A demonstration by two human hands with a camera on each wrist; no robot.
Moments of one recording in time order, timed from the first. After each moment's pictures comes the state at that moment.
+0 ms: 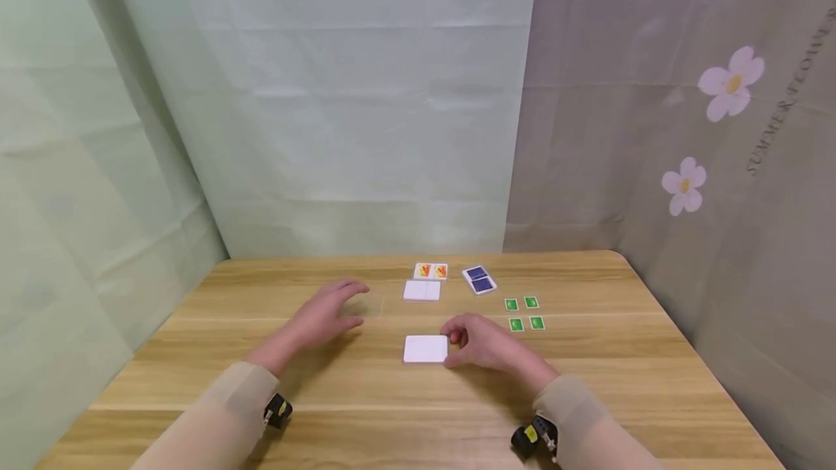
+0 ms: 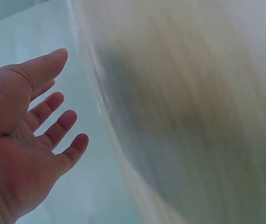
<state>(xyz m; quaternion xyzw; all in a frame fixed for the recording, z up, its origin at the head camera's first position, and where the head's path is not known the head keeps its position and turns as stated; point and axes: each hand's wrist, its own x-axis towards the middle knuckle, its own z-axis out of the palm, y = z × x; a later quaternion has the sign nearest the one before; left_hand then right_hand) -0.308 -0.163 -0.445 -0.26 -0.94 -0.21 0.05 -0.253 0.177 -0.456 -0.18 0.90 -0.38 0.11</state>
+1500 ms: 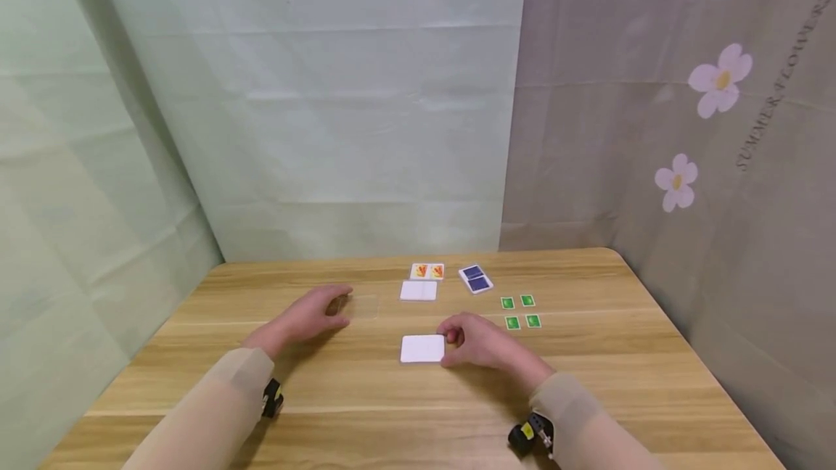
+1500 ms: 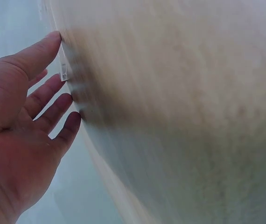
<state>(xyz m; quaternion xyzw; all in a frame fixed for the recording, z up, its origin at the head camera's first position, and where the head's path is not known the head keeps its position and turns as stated) -0.334 -0.193 -0.458 -0.25 -0.94 -0.22 -0.01 -0.254 0.178 -0.457 -0.18 0.90 -0.39 0.11</state>
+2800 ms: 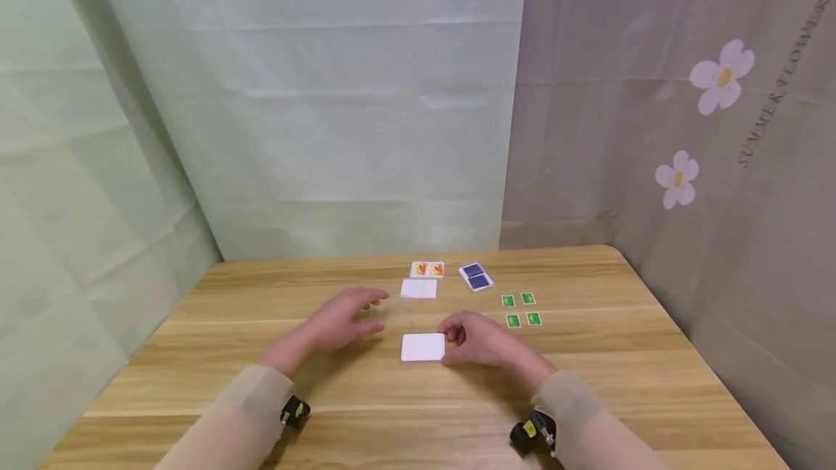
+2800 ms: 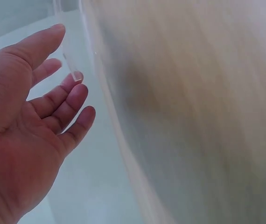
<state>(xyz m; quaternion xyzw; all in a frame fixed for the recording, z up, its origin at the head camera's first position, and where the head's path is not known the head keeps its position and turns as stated) -0.308 -0.138 -0.448 -0.33 -0.92 -0.23 0.00 -0.255 0.179 -0.459 -0.19 0.89 -0.39 0.11</state>
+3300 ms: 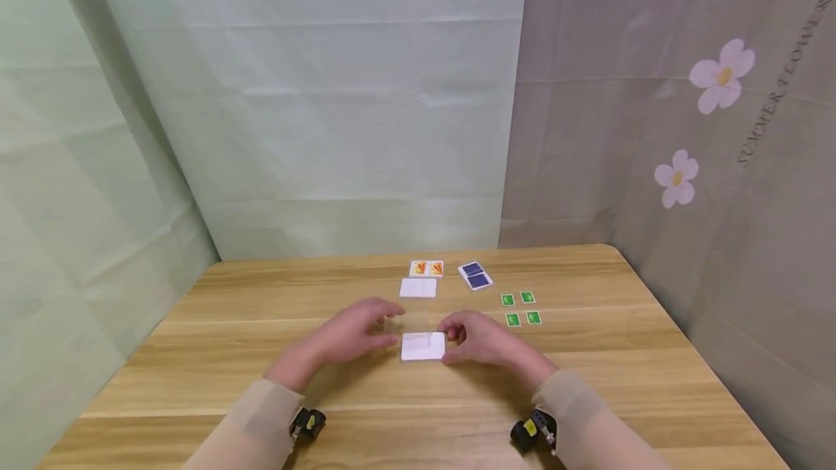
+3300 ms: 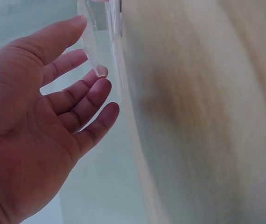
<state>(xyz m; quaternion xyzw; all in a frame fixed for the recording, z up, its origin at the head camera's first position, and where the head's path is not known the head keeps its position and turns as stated) -0.287 -0.116 -0.447 -0.36 -0.90 -0.24 -0.03 -0.255 0.179 -0.457 -0.19 0.89 -0.40 0.12</state>
